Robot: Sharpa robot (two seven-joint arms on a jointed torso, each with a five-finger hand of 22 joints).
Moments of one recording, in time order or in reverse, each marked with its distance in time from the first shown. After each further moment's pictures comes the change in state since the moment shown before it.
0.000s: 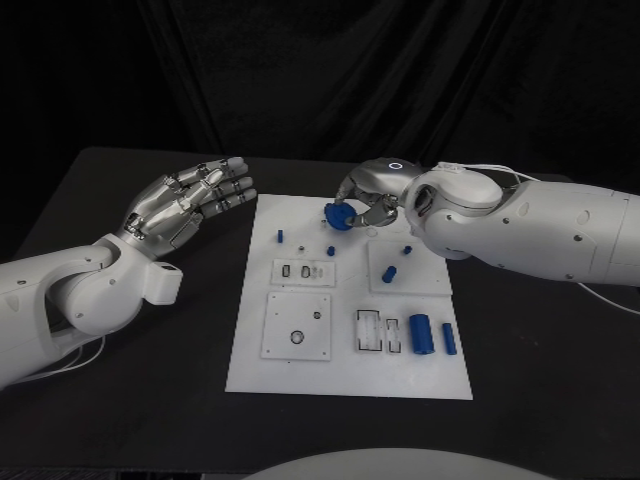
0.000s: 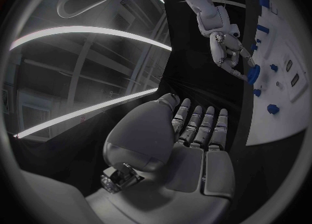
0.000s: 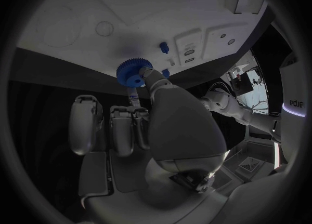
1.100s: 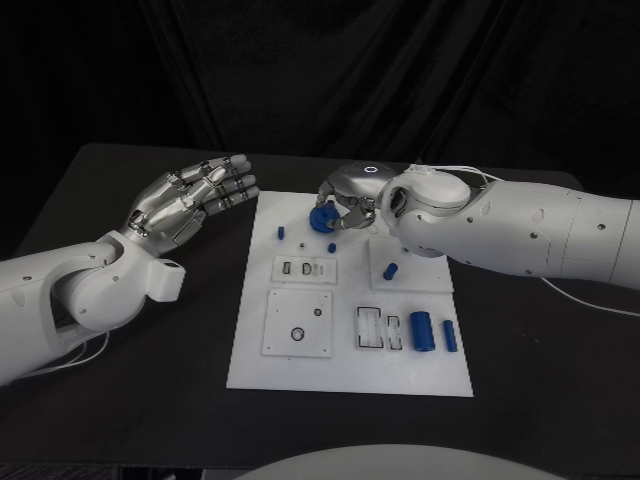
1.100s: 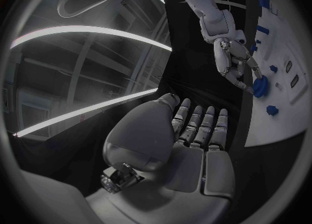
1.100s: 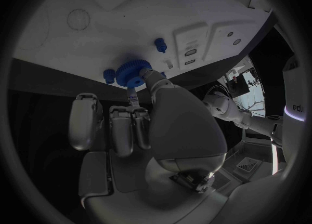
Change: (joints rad) left arm -0.003 0.018 0.000 -0.016 0.000 0.013 0.000; left_hand -0.004 -0.004 0.006 0.000 0.000 0.000 0.000 0.000 0.000 0.000 0.000 0.000 0.000 0.004 0.004 0.000 0.000 0.000 0.000 0.000 0.000 0.000; right arm -0.028 0.111 0.001 -0.106 0.000 0.014 0.037; right_hand -0.018 -0.011 0.054 0.013 -0.002 -0.069 0.019 0.087 0.000 0.001 0.016 0.000 0.000 0.003 0.011 0.000 0.000 0.000 -0.018 0.018 -0.044 0.000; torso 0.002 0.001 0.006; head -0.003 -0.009
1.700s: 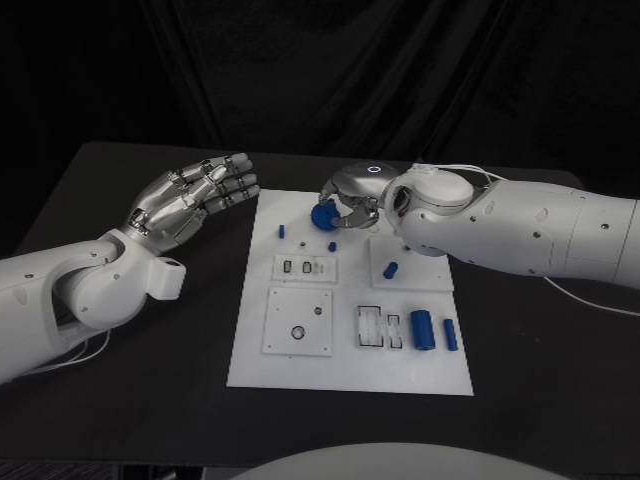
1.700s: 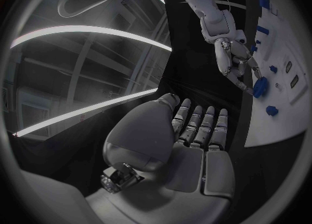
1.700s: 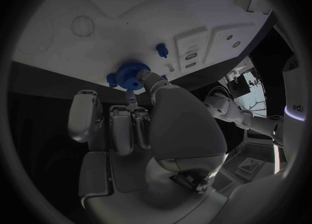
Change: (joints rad) left arm -0.001 0.000 0.000 -0.002 0.000 0.003 0.000; left_hand 0.000 0.000 0.000 0.000 0.000 -0.004 0.004 0.000 0.000 0.000 0.000 0.000 0.000 0.000 0.000 0.000 0.000 0.000 0.000 0.000 0.000 -0.001; right arm -0.003 -0.006 0.000 -0.004 0.000 0.018 -0.004; right_hand -0.001 -0.022 0.052 -0.011 0.001 -0.057 0.007 -0.148 0.162 0.000 0.000 -0.004 0.001 0.000 0.000 -0.032 0.000 0.000 -0.027 0.005 -0.060 0.000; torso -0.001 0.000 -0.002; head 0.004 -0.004
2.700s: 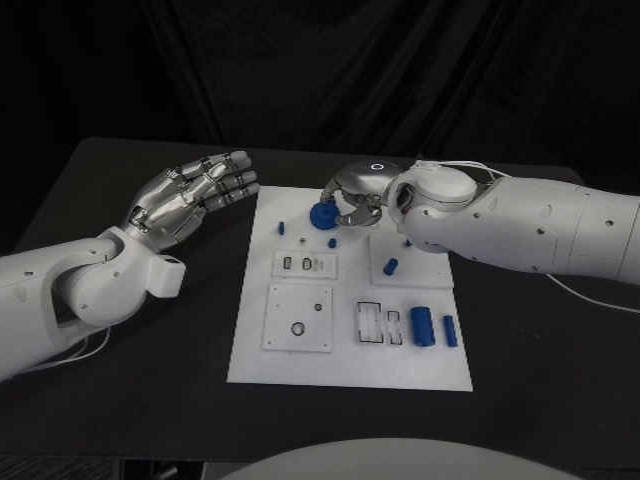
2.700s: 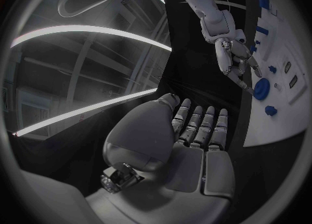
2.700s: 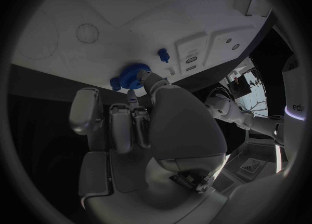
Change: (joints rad) left arm -0.004 -0.001 0.000 -0.001 0.000 0.003 0.000; left_hand 0.000 0.000 0.007 0.001 0.000 0.000 0.000 0.000 0.000 -0.004 0.004 0.000 0.000 0.000 0.000 0.000 0.000 0.000 0.000 0.000 0.000 0.000; right arm -0.002 -0.010 0.000 0.002 0.000 0.017 -0.004; right_hand -0.008 -0.002 0.001 -0.001 -0.062 -0.009 0.010 -0.041 -0.051 -0.001 0.009 -0.027 0.000 -0.003 0.003 -0.041 0.000 0.016 -0.025 0.001 -0.062 0.000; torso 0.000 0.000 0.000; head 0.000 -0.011
